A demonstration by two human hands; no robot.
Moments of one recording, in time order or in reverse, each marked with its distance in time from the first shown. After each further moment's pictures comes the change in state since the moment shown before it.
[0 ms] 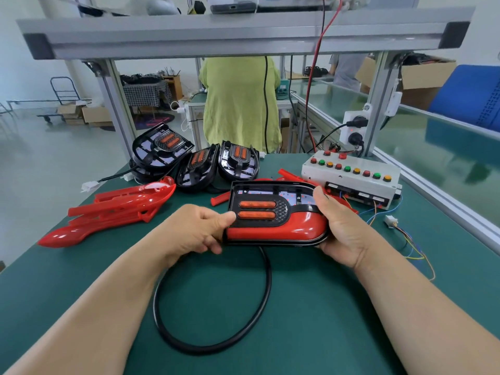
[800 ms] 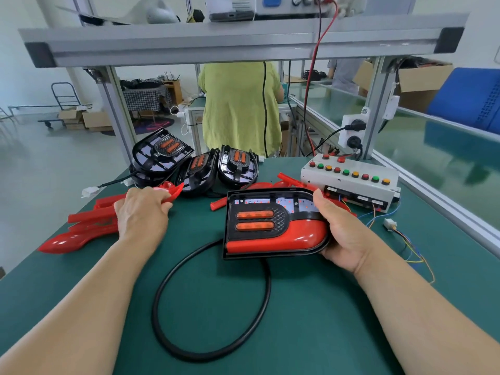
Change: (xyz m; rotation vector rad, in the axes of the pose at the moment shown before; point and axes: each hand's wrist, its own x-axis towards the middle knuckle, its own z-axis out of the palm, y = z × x) left_hand 0.048 -0.043 -0.060 0.829 0.801 0.121; right_hand -0.005 -0.003 0.005 0.023 -0.006 -0.010
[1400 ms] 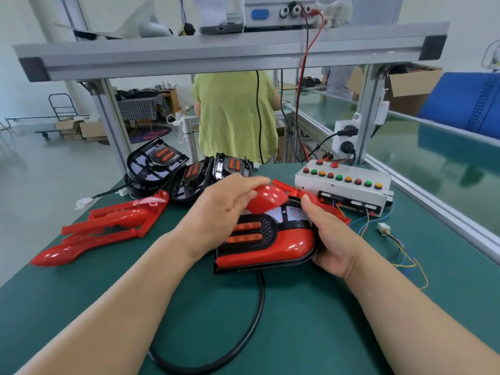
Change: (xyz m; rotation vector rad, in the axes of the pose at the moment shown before) left_hand -0.039 0.119 -0.042 -0.711 -0.246 0.657; right_hand -0.002 -0.002 0.007 -0.059 0.018 0.032
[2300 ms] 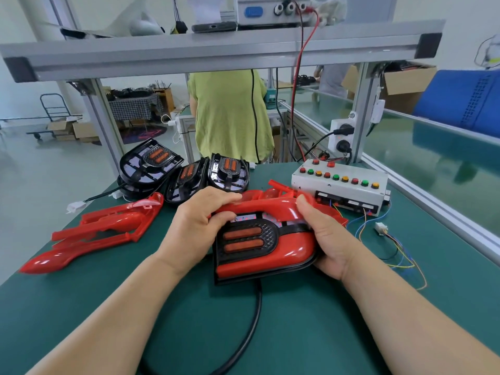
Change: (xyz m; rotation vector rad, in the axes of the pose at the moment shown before) left_hand -0.020 -0.035 0.003 0.002 0.171 -0.022; right_hand 0.005 0.006 -0.003 0.005 0.049 -0.011
